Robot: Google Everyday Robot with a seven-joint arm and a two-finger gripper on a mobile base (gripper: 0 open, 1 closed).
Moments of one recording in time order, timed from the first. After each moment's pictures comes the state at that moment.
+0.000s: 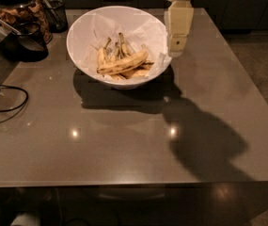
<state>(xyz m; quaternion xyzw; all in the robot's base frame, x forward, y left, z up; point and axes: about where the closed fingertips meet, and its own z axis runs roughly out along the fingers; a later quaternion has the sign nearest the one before) 0.588 -0.090 1.015 -0.72 0.67 -0.10 0.16</state>
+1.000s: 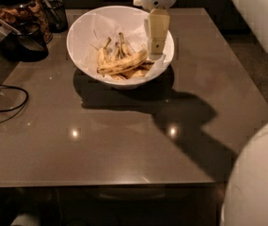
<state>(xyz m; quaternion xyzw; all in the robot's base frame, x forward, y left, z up) 0.617 -0.046 0.982 -0.75 0.64 -0.03 0.15</state>
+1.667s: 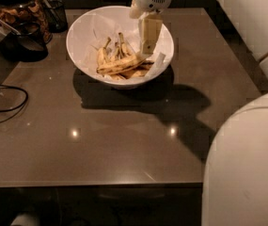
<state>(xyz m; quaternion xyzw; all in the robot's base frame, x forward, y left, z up) 0.633 -0.036 0.967 -0.76 0.64 -0.01 0.15</state>
